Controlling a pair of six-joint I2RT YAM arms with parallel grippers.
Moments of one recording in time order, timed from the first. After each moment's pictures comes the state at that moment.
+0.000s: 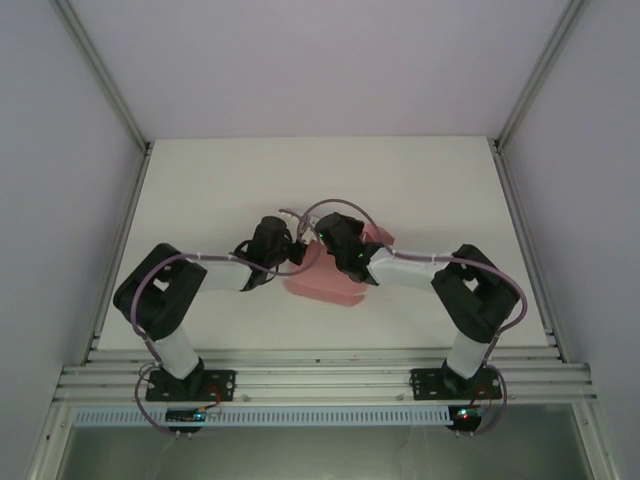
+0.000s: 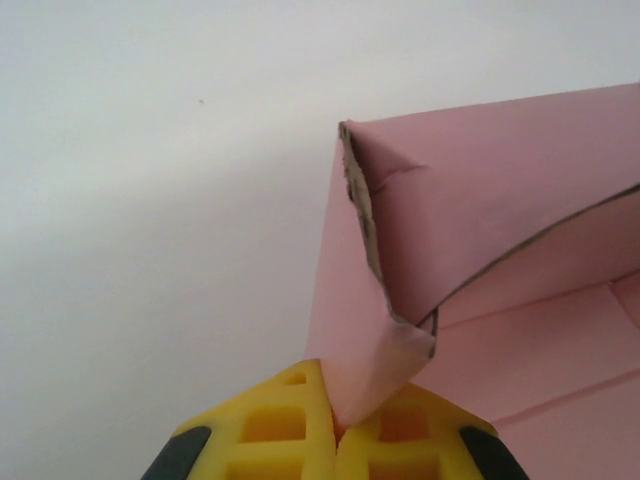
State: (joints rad) left arm -0.65 1.71 0.72 0.51 -0.06 -0.10; right arm 0.82 1.71 0.98 0.08 0.66 -0.78
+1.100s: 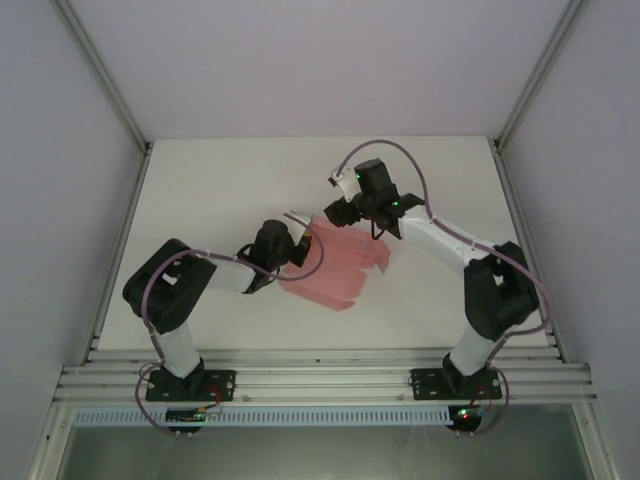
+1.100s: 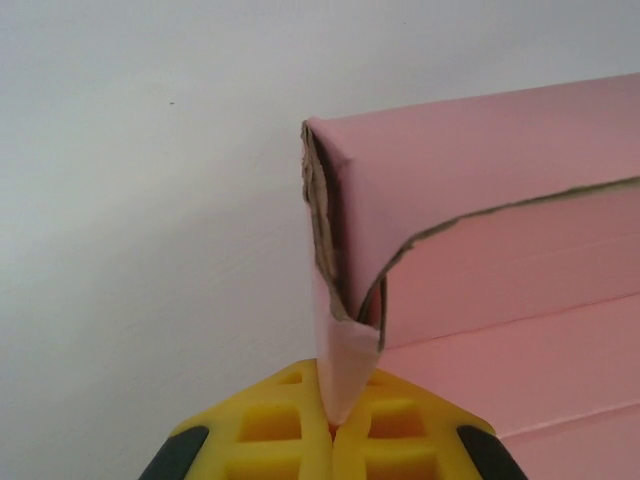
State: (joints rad) left arm -0.65 1.77 0.70 0.61 0.00 -0.03; right arm 0.53 1.70 1.27 -0.28 -0.11 -0.17
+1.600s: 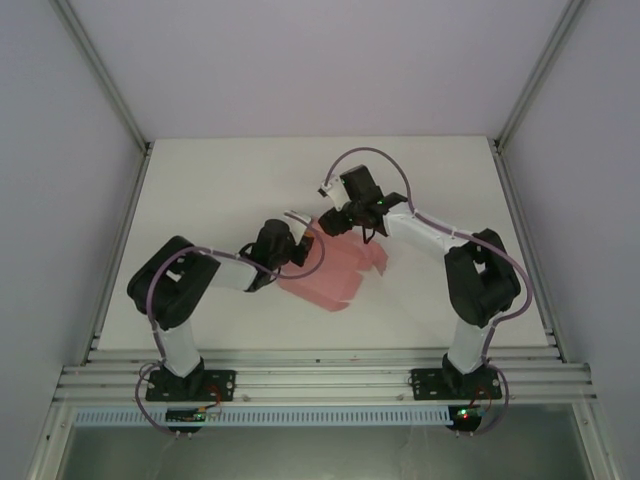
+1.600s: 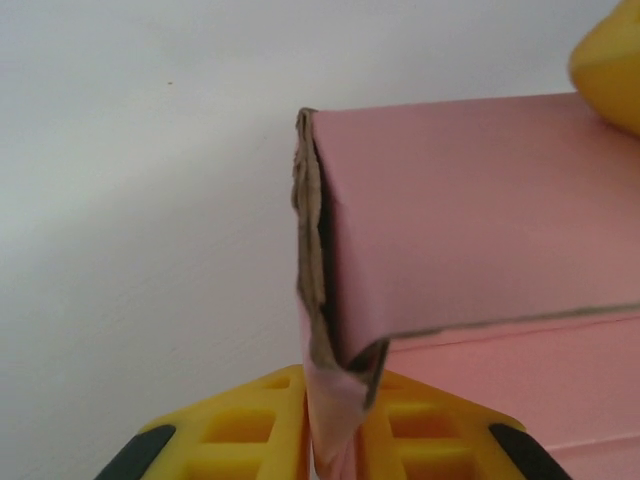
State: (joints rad) left arm -0.64 1.81 0.72 0.59 0.00 -0.06; right arm 0.57 1.80 1.31 -0.35 -0.12 -0.16
